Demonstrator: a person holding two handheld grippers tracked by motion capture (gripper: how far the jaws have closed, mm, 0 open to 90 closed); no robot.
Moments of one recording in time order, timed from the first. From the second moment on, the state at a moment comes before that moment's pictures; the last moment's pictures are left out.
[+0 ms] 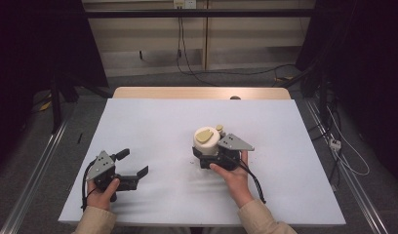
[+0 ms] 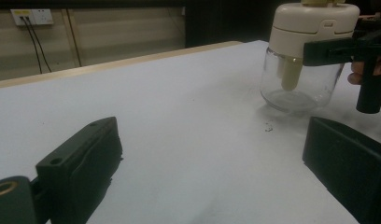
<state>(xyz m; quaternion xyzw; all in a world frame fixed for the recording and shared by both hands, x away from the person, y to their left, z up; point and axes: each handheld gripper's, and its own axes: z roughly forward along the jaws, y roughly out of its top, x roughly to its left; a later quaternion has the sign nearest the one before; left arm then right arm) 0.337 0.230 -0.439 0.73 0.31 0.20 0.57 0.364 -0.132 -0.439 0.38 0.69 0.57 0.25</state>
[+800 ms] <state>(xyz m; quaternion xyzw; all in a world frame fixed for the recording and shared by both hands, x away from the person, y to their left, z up) 0.336 0.230 -0.438 0.73 0.31 0.20 0.58 0.382 -0.127 -0.440 0.39 0.68 0.57 0.25</state>
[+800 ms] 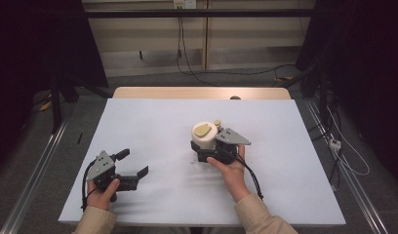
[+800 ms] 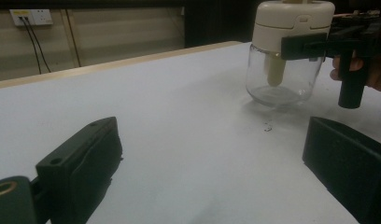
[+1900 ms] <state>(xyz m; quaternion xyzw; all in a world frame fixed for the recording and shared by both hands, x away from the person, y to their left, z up) 0.336 0.230 -0.438 0.73 0.30 0.20 0.58 0.403 -0.121 -0.441 0.39 0.68 0.57 0.26</state>
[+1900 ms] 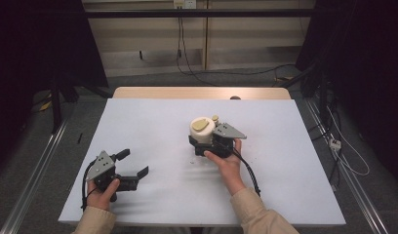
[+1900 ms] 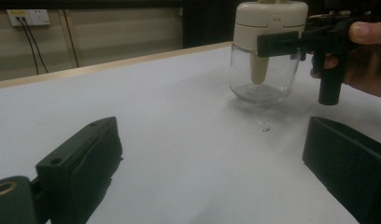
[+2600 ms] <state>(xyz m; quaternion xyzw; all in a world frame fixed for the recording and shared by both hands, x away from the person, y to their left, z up) 0.336 0.229 -0.439 0.73 0.31 0.20 0.58 0.413 -0.116 -0.442 0.39 0.68 0.57 0.26</state>
